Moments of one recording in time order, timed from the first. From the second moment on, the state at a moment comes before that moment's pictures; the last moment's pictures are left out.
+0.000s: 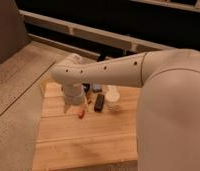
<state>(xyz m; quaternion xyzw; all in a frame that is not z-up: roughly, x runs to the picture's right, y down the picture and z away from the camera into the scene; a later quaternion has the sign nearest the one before) -0.108 0.103 0.703 -0.26 0.23 0.64 0.68</state>
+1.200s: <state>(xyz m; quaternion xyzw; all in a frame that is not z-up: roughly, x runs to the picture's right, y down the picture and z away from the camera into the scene) -0.113 -0.052 0.748 -0.15 0.12 0.51 0.84</state>
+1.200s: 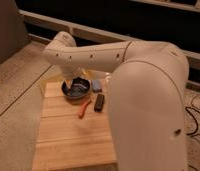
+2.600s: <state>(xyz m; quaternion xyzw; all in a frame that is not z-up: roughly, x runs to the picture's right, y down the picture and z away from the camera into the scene) -0.076 -0.117 0.752 -0.17 -0.01 0.52 0.84</state>
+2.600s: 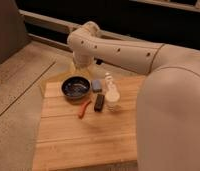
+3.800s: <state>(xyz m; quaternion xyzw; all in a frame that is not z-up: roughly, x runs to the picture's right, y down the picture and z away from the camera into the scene) 0.005 -0.111 0.861 -0.21 -0.03 0.52 0.83</state>
